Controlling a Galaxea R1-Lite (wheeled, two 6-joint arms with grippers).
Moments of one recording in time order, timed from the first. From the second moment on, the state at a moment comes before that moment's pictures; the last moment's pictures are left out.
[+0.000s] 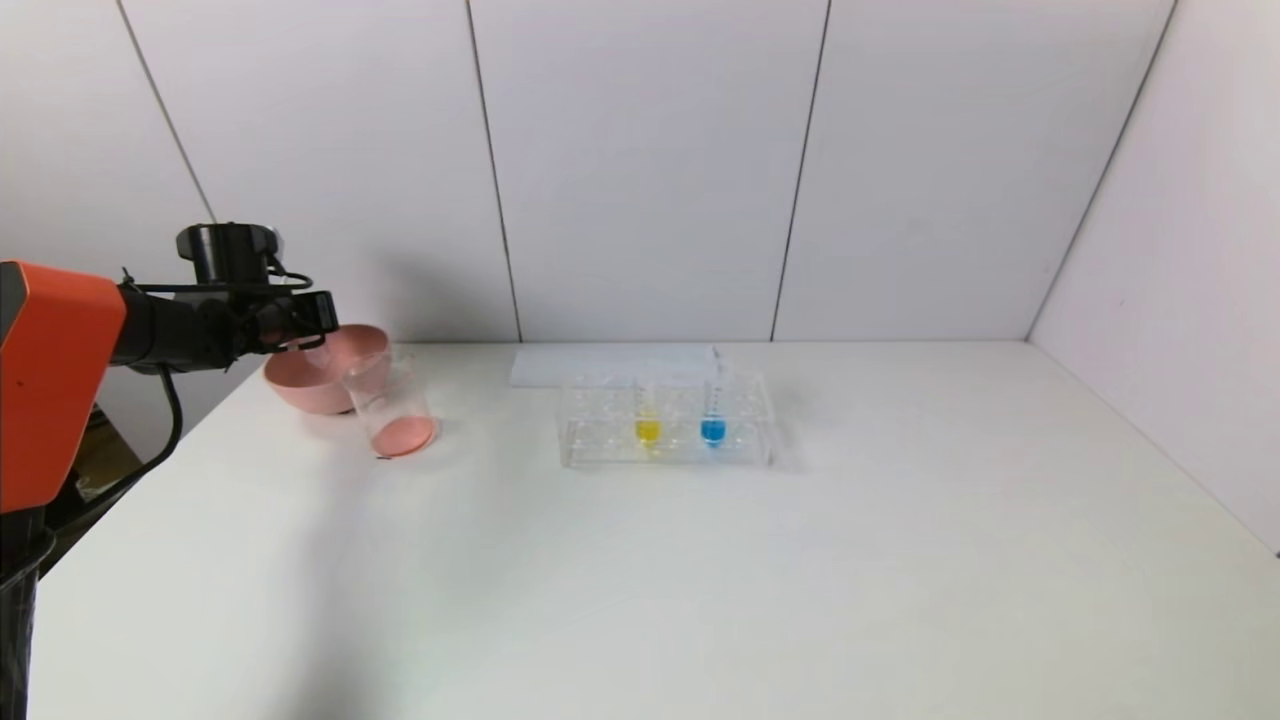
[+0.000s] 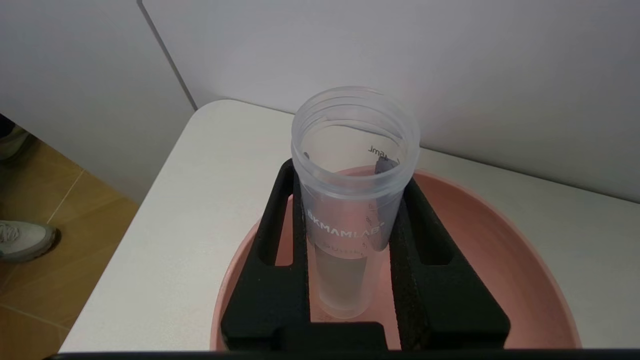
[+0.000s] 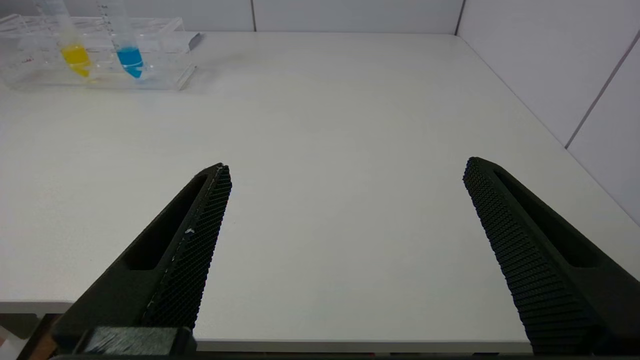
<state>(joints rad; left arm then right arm) 0.18 2.34 -1.76 -0.26 0.07 -0.09 0.00 0.00 0.00 0.00 0.00 0.00</state>
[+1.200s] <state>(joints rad) 0.18 2.26 -1.69 -0.33 0.06 -0.09 0.00 0.00 0.00 0.00 0.00 0.00</state>
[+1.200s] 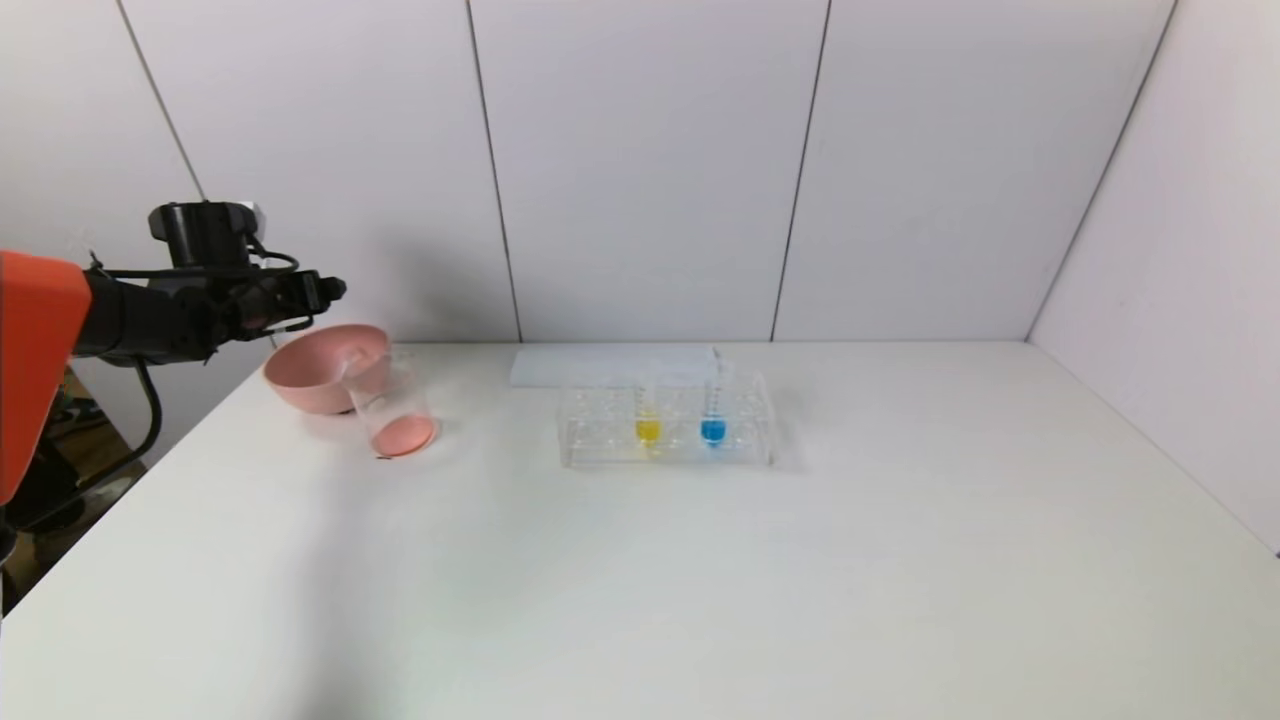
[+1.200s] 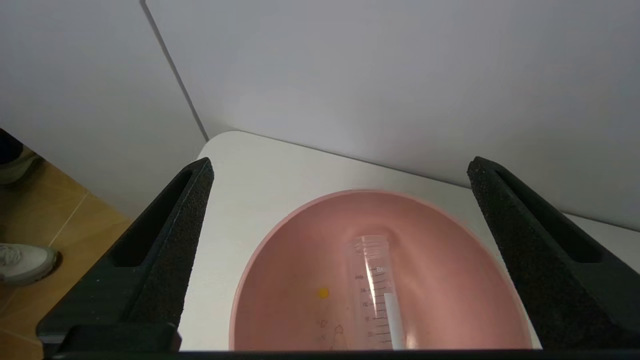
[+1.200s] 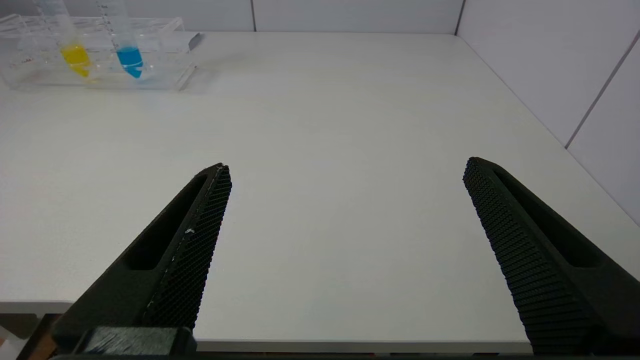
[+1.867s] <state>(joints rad) 0.10 2.09 -1.58 -0.33 0.06 -0.02 0.00 0.00 0.00 0.00 0.00 0.00</state>
